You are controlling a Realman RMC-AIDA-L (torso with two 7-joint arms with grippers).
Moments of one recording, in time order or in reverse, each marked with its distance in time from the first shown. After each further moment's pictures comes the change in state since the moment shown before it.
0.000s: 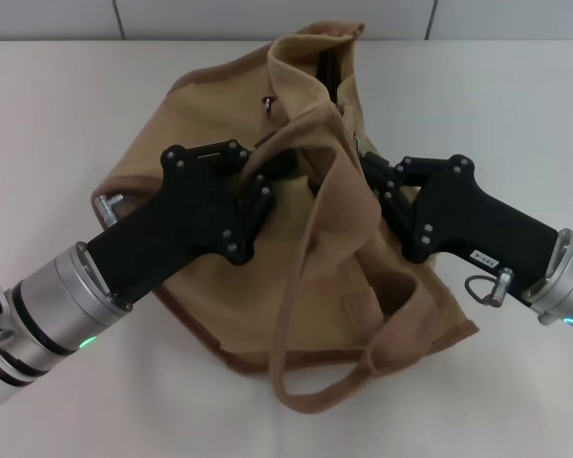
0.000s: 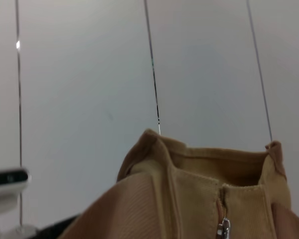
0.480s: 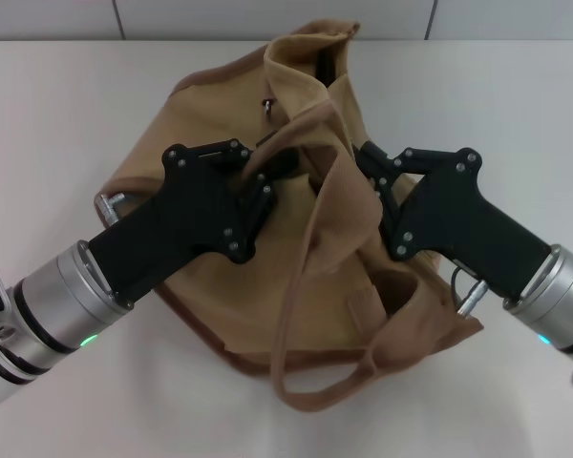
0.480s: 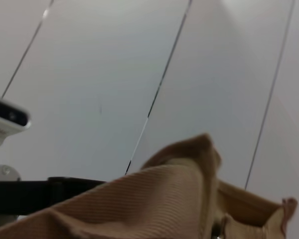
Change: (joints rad) left arm -0.002 0.000 -0.003 0.000 0.001 -0.005 -0.004; right arm -0.035 0.002 0.104 0.181 0.000 0.013 -0.620
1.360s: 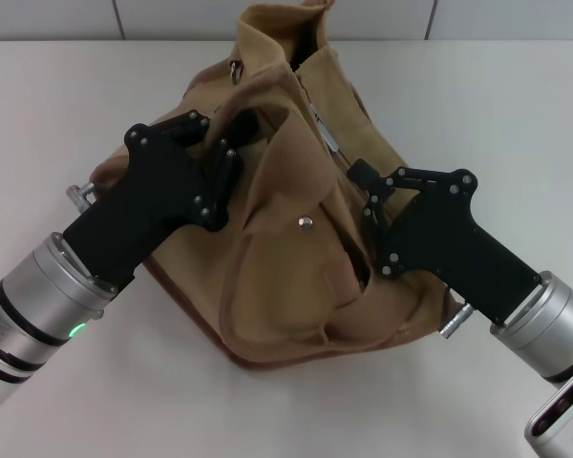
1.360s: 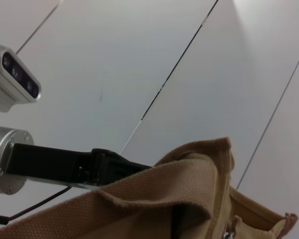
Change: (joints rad) left arm 0.025 0.000 -0.123 -0.038 -0.006 0.003 -0.005; right arm -0.042 0.001 0.025 0.098 -0.005 0.014 -0.291
